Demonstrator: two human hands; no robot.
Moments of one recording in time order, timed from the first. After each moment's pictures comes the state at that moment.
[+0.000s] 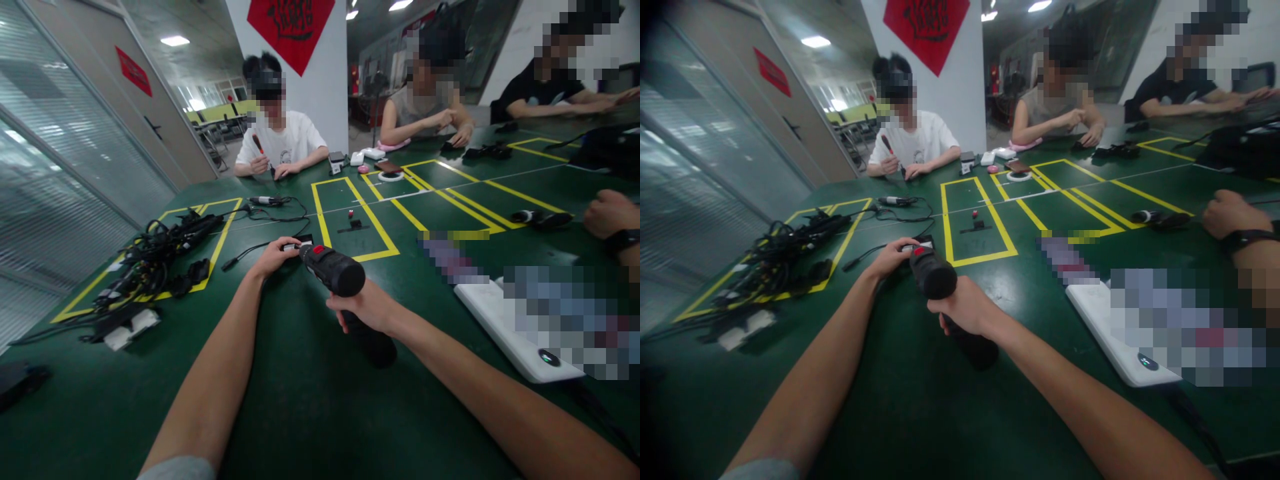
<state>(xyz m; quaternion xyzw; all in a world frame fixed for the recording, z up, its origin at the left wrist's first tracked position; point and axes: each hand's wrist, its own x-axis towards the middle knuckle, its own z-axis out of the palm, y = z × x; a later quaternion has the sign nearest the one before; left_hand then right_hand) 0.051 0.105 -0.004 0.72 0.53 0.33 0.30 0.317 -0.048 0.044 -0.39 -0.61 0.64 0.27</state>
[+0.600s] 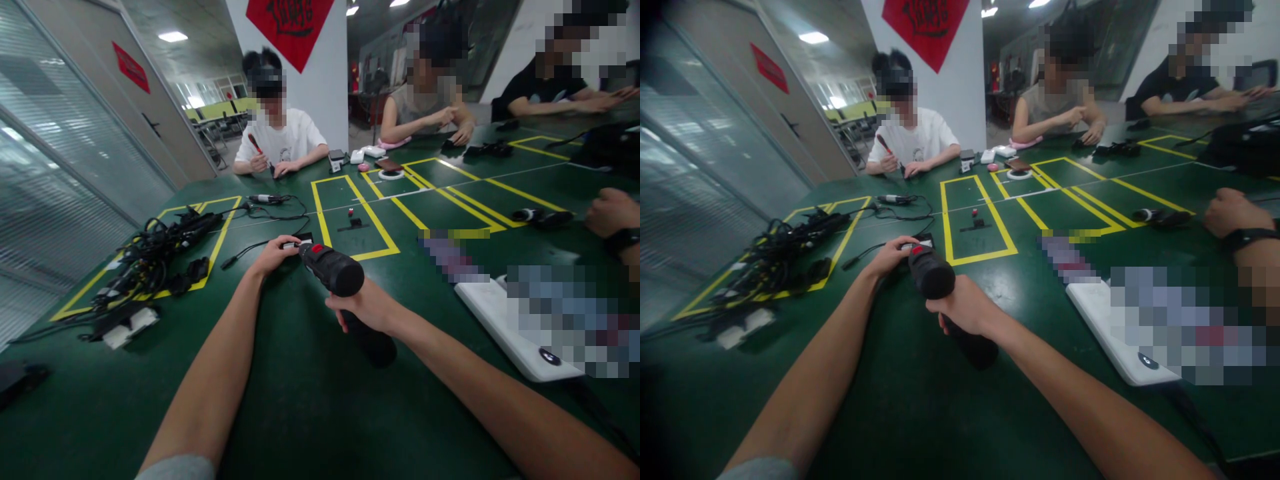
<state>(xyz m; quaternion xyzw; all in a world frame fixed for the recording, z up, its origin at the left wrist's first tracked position) 0.053 0.103 -0.002 0.71 0.53 0.34 0.30 0.316 -0.049 0.044 -0.40 -0.61 0.63 0.27</state>
